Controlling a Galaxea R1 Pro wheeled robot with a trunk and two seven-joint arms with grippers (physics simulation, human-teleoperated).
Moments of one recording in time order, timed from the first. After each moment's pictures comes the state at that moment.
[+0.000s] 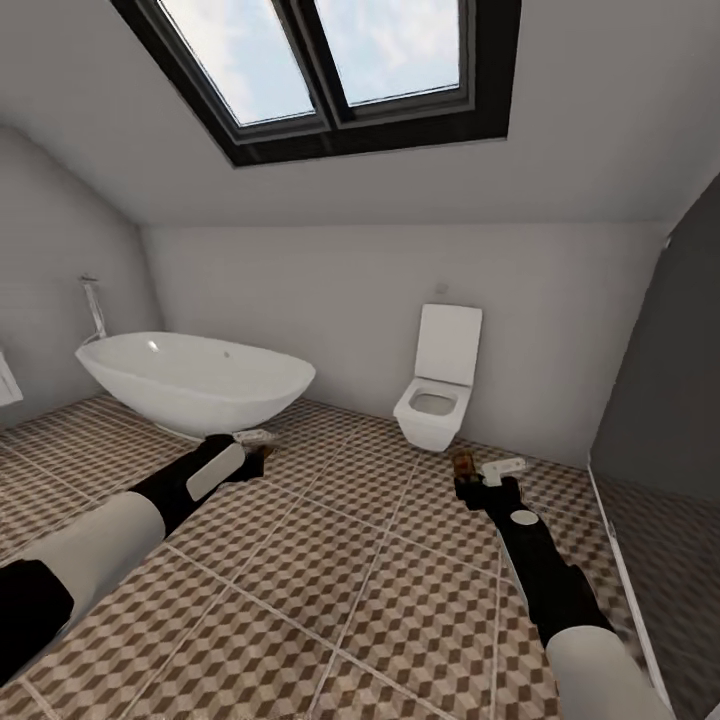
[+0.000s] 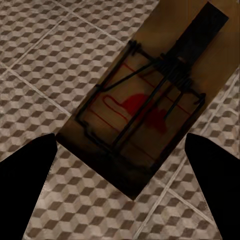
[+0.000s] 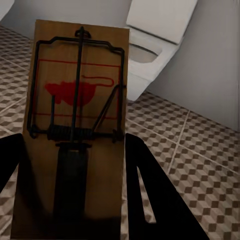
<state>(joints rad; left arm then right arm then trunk) -1.07 0.20 -0.87 -0.62 1.22 0.56 0.58 -0.60 0.02 -0.12 -0.94 0.31 0.24 0.09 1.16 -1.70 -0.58</state>
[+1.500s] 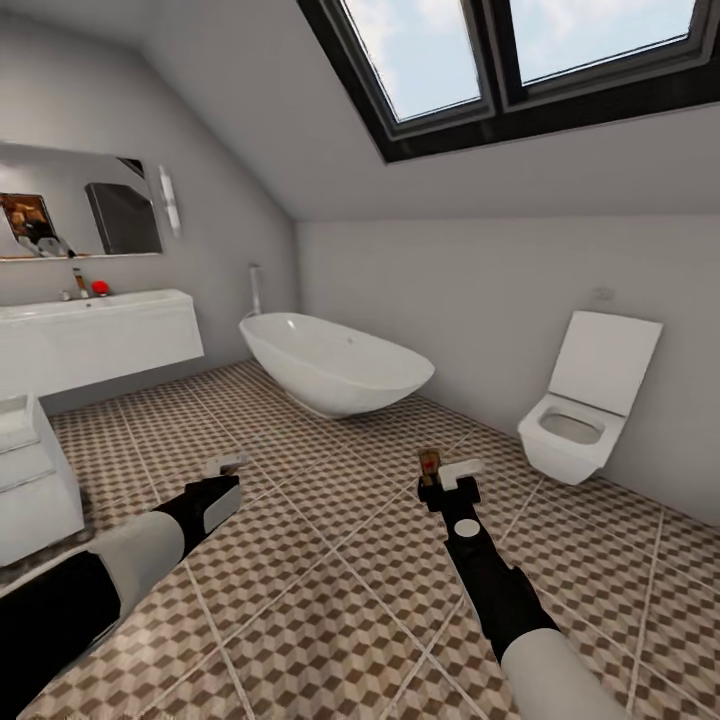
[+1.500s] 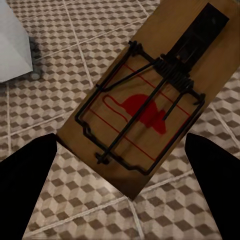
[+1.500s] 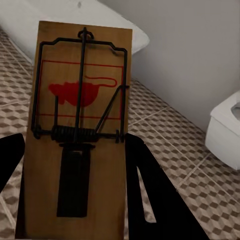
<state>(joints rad) -1.06 0.09 -1.02 -0.20 1.16 0.17 0.57 -0.60 0.12 0.07 -0.86 0.31 0.15 -0.17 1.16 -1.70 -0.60</state>
